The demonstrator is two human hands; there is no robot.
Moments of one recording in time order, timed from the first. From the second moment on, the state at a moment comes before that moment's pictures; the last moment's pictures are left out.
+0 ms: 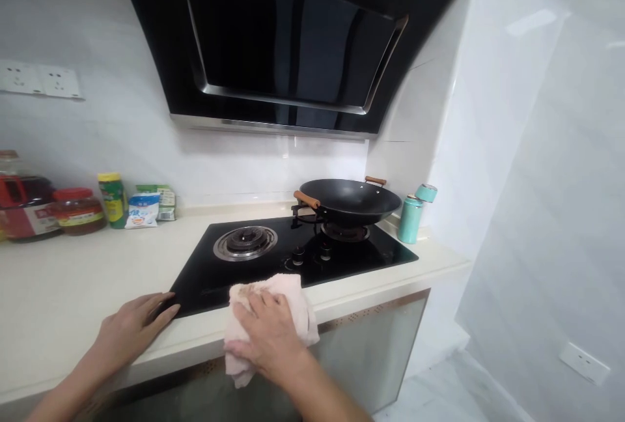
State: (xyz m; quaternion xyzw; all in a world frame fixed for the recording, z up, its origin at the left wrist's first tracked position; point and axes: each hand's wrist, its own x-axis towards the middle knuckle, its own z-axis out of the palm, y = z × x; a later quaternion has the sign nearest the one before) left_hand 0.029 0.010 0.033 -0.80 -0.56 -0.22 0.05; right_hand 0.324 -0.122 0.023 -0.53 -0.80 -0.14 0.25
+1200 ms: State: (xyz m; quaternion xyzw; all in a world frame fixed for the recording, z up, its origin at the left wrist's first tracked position) left_hand 0.049 -0.021 0.041 -0.80 -0.55 -0.25 0.04; right_hand 0.435 -0.123 0.042 -0.80 -0.60 0.00 0.06
